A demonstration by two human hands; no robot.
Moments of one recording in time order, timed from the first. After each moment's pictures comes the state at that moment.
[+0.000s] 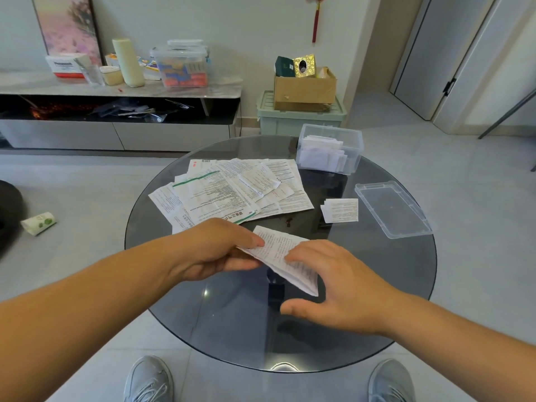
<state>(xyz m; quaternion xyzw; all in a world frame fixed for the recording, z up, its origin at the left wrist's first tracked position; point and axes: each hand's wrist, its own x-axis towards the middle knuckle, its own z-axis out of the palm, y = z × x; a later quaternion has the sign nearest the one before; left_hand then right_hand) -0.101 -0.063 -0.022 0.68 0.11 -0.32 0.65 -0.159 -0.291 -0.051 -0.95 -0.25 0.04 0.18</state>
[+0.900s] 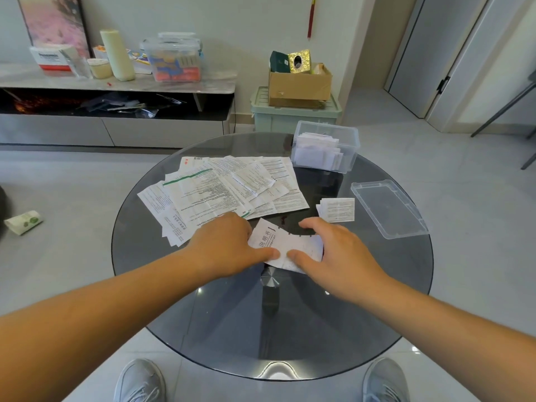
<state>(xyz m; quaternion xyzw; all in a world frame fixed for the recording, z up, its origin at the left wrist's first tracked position) -0.080 -0.079 -0.049 0.98 -0.12 -0.08 0.16 -0.130 -0.286 -0.053 -0.97 -0.05 -0.01 0.25</state>
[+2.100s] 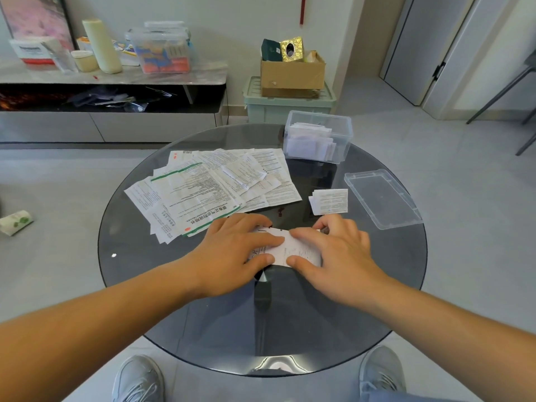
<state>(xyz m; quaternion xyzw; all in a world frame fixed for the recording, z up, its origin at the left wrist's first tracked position) -0.094 -0.079 -0.070 0.94 -0.31 -0.06 0.14 -0.135 -0.299 -0.071 -0.98 -0.07 -0.02 0.17</state>
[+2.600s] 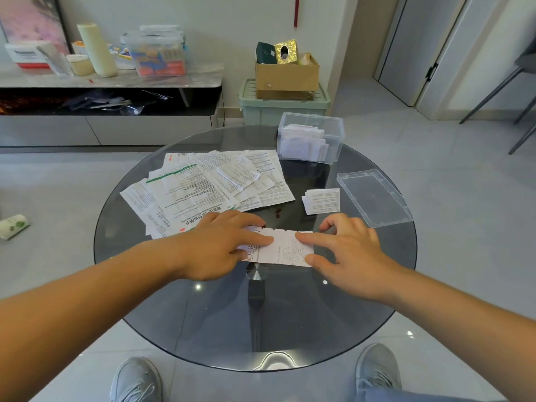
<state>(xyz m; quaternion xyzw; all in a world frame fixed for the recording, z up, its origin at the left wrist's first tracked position) -0.078 -0.072 -0.048 0.92 -0.35 -0.14 0.06 -0.139 -0.329 -0.057 -0.99 -0.08 0.05 0.13</state>
